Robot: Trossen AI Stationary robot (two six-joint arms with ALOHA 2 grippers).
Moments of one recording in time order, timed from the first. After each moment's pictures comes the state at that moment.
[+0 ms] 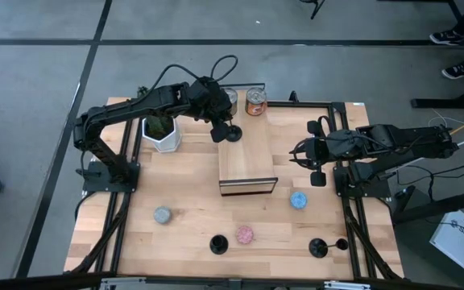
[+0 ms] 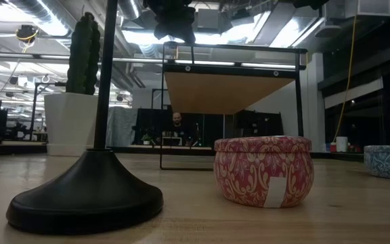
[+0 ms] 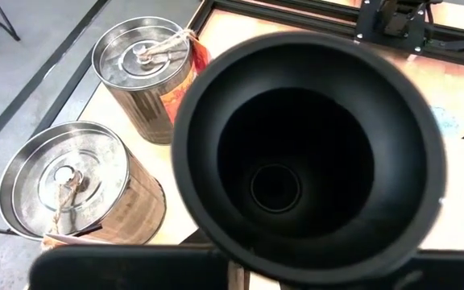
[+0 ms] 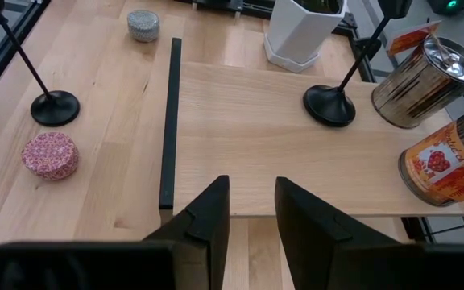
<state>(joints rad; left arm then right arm) 0.34 1.58 1.61 -0.76 -0.03 -0.02 0.20 0.97 1.13 -0.83 0.25 -0.05</state>
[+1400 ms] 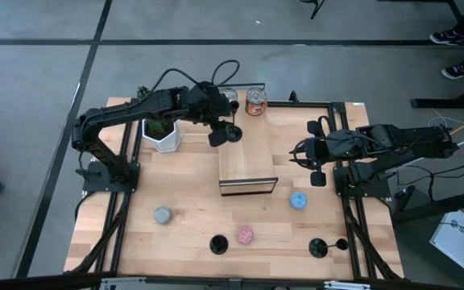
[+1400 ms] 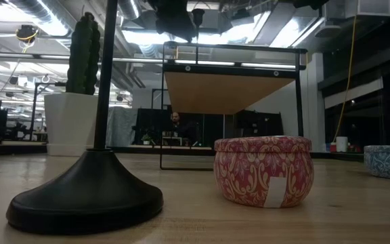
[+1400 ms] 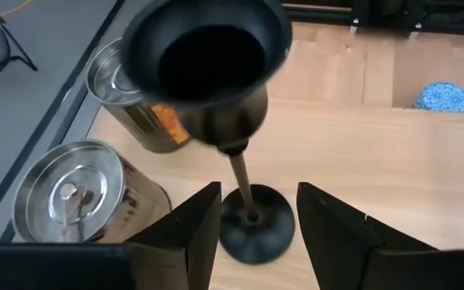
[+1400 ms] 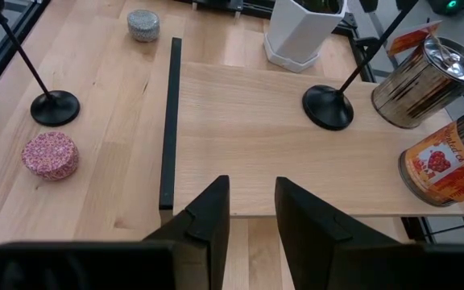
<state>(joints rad) 0.29 1.56 1.61 -0.77 -0.09 0.07 0.20 0.97 1.13 -0.83 0.25 -0.05</state>
